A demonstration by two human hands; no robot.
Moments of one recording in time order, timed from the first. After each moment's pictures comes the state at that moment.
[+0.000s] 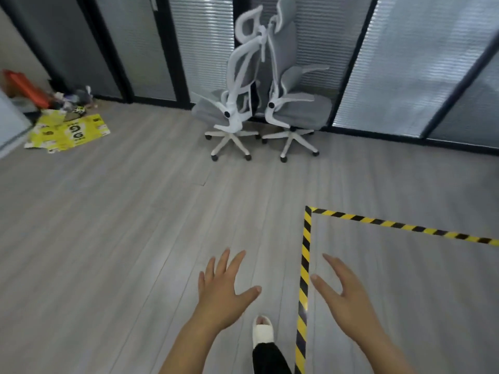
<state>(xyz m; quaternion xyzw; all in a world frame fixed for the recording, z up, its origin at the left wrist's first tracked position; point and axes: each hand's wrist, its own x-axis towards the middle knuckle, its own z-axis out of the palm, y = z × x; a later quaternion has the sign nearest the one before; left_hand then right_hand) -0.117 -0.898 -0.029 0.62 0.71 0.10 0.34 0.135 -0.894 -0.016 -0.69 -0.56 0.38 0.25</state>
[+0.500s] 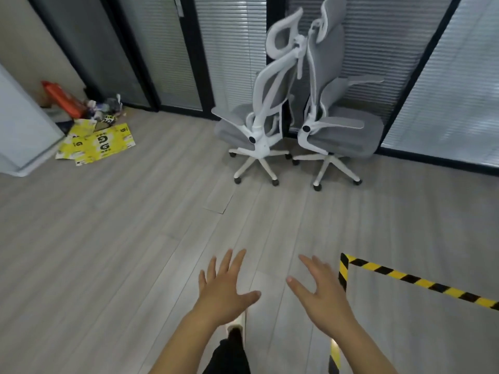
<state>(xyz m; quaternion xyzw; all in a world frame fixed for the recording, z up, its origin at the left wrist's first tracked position) -0.177 -0.545 -0.027 0.58 0.75 0.03 0.32 0.042 -0.511 -0.038 -0.62 -0.65 0.41 0.17</state>
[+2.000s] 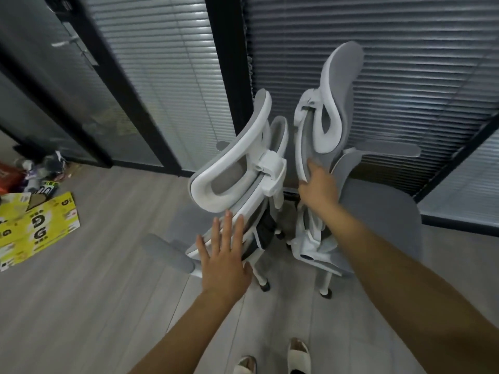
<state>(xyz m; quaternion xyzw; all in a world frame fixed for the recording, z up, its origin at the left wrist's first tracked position) -0.199 0.377 -0.018 0.66 0.75 0.01 0.02 -0.007 0.564 0.002 -0.67 -0.65 0.27 0.24</state>
